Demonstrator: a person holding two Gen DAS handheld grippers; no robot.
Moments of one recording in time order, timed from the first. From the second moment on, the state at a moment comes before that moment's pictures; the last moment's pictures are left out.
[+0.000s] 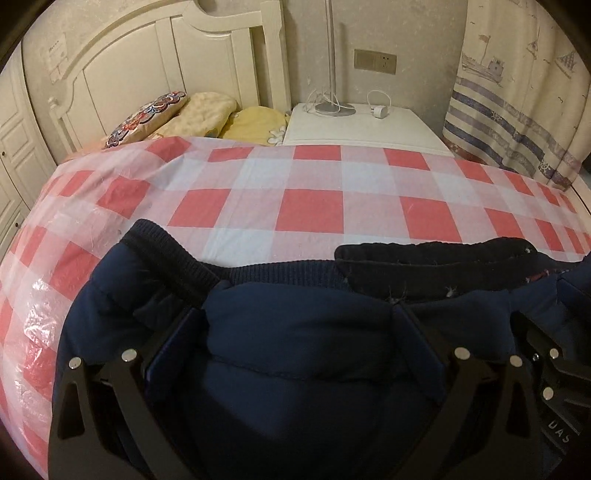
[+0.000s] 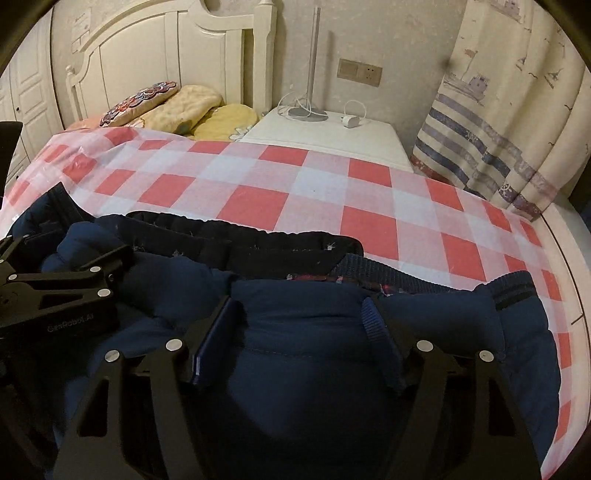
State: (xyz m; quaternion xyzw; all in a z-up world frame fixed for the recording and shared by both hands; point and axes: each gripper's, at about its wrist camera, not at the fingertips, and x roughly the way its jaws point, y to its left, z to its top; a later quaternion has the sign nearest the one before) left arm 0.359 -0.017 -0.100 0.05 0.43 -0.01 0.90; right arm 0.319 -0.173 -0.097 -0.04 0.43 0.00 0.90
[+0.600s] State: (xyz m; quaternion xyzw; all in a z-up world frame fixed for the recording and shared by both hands) left arm 0.363 -0.022 -0.102 0.06 0.43 0.00 0.90; right arm 0.326 -0.168 -0.101 -0.06 0.44 -0.02 0.90
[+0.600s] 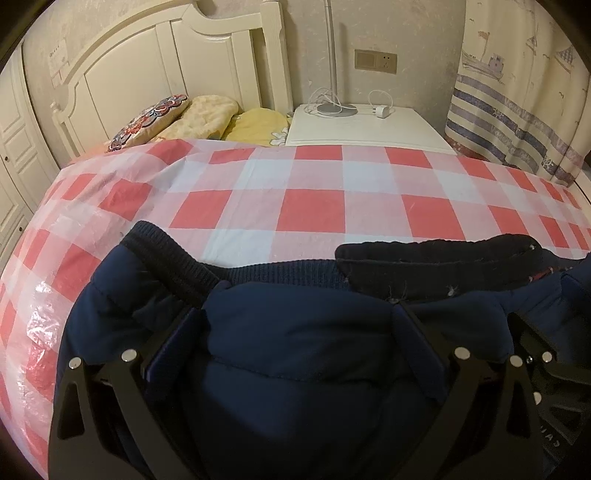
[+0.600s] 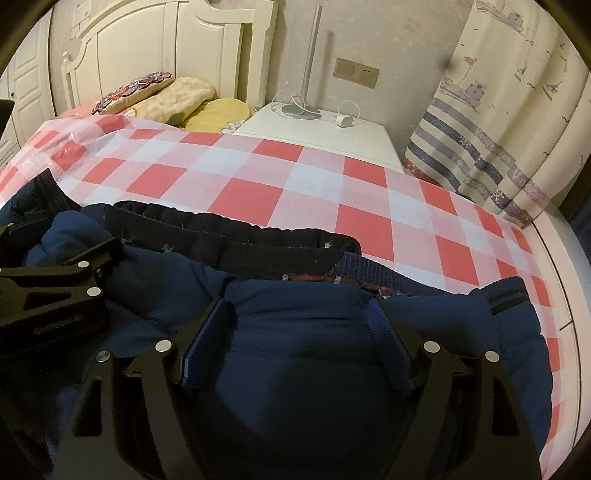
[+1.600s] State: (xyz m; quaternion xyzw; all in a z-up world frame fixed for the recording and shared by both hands) left arm 0.377 0.092 -0.106 -0.06 0.49 -0.03 0.87; right arm 0.294 -0.313 -0.102 0.11 0.45 -0.03 0.89
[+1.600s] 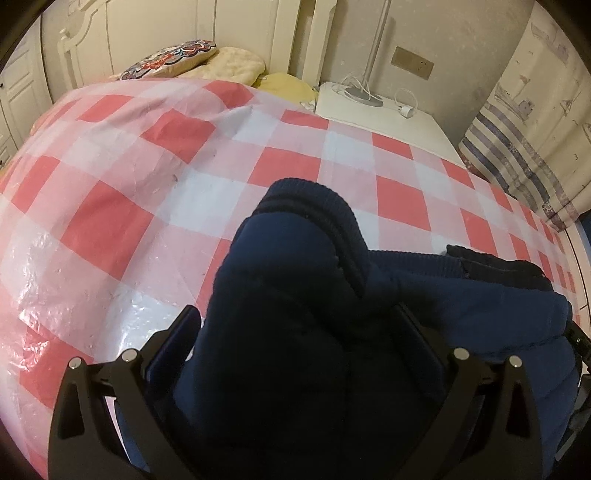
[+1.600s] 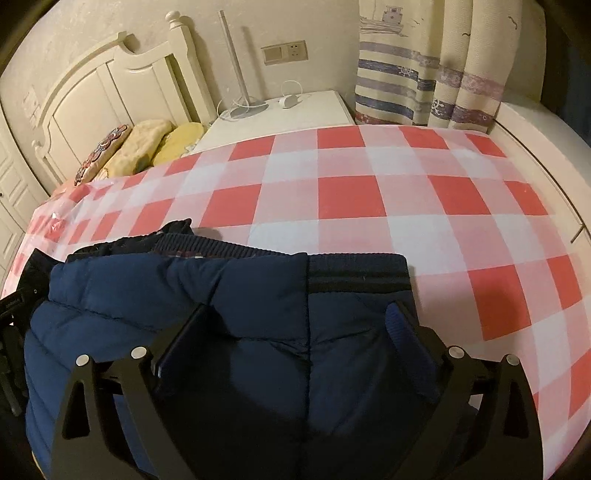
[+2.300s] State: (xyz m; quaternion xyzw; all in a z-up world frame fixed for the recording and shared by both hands) left arm 0.295 0.009 -0.026 0.08 0.33 -0.04 0.94; right arm 0.244 -0.270 -0.024 0.07 0.34 -0.01 0.94
